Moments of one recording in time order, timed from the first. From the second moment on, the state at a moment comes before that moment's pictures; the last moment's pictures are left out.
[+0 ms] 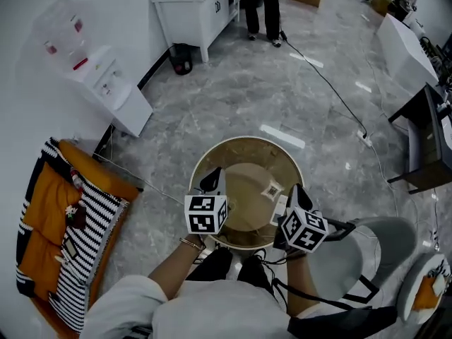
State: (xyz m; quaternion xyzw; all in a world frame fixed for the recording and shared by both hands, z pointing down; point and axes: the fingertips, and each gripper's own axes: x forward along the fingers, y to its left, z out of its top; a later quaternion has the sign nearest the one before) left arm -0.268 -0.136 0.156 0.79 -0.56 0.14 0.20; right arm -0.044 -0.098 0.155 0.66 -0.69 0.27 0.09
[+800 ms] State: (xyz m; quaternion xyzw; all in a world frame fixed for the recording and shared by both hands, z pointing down) left arm -0.298 -0.100 0.316 0.72 -0.59 0.21 0.28; right arm -0.083 -0.111 0.302 0.58 -0.72 0.34 0.16
